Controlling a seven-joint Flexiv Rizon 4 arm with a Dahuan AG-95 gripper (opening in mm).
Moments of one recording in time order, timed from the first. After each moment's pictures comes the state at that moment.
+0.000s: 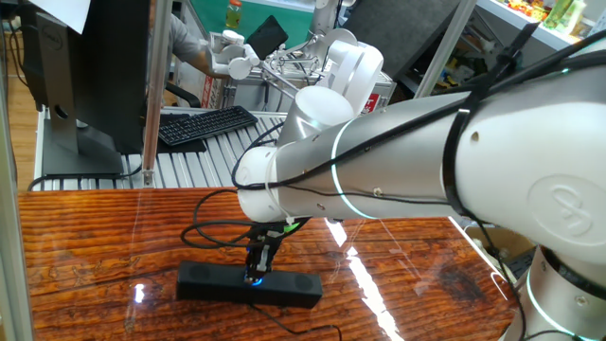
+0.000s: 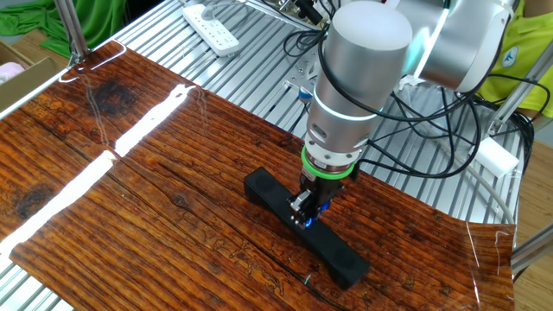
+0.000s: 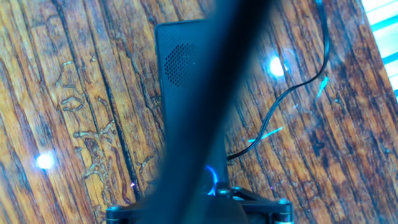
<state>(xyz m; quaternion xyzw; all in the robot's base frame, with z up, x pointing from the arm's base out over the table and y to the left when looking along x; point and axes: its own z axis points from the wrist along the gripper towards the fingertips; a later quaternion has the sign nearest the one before) 0.517 0.162 0.062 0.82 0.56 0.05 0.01</state>
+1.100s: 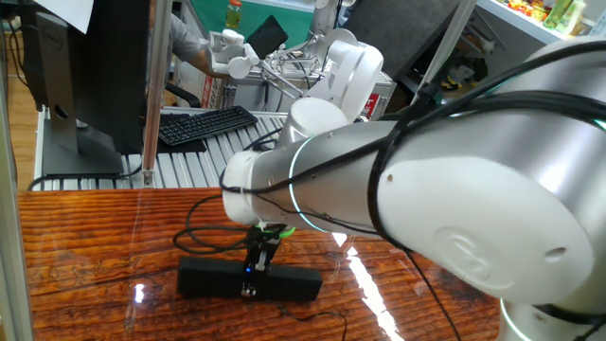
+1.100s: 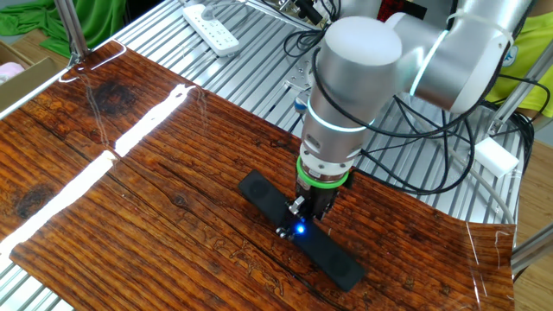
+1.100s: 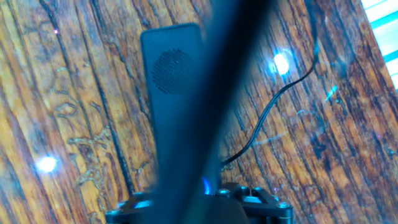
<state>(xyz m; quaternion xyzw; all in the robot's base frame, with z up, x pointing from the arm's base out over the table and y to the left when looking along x) 0.524 0.163 0.038 0.82 0.57 0.05 0.01</state>
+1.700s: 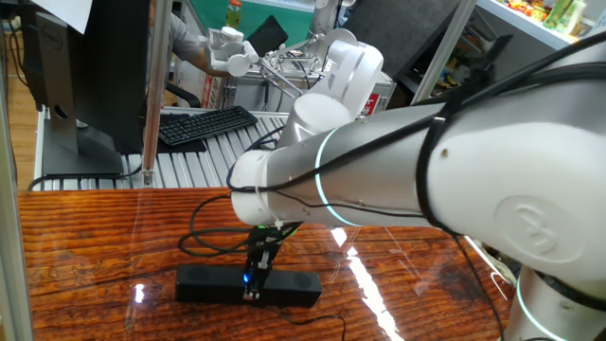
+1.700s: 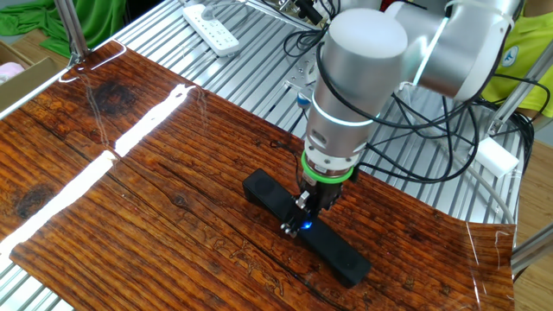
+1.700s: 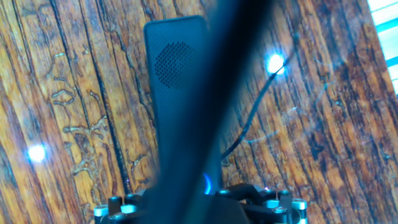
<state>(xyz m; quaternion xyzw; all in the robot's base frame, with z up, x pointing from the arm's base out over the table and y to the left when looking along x) 0.516 0.165 0.047 0.81 0.59 0.04 0.01</state>
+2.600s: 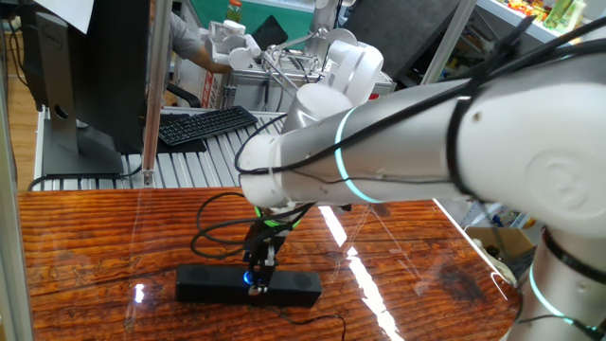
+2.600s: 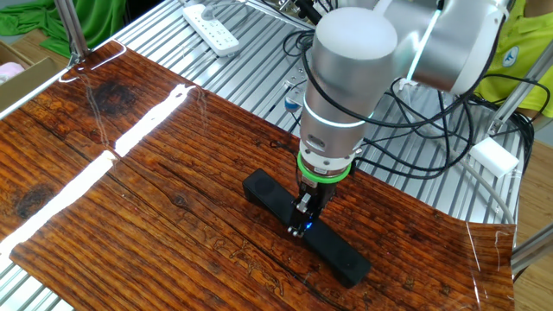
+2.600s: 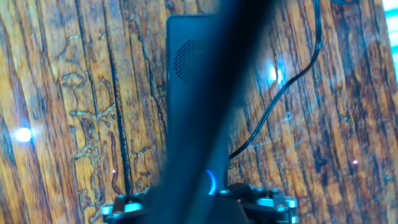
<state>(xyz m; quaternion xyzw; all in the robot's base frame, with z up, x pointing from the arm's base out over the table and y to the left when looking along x) 0.512 0.165 0.060 0.73 0.68 0.04 -0.02</state>
